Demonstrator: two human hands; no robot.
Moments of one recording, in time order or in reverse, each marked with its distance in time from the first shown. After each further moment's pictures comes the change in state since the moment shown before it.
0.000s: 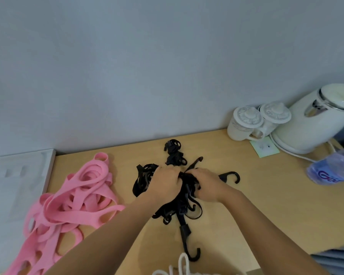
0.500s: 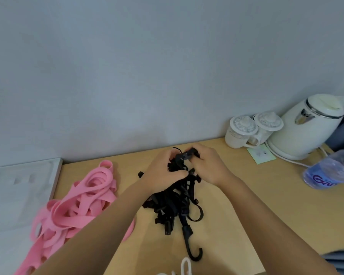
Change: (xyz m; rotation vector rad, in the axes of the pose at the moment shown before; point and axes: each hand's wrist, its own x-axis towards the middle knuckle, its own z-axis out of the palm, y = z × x) left_hand -0.017 0.008 -0.064 -0.713 0.079 0.032; right_hand -0.025 -0.064 -0.061 0.383 0.491 -0.093
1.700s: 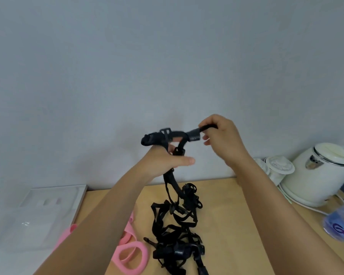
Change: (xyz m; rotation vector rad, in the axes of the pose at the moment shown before) left_hand -0.008 0.088 -0.097 -0.148 0.123 -0.018; right_hand 0.029 -0.131 -0.068 0.269 0.289 -0.175
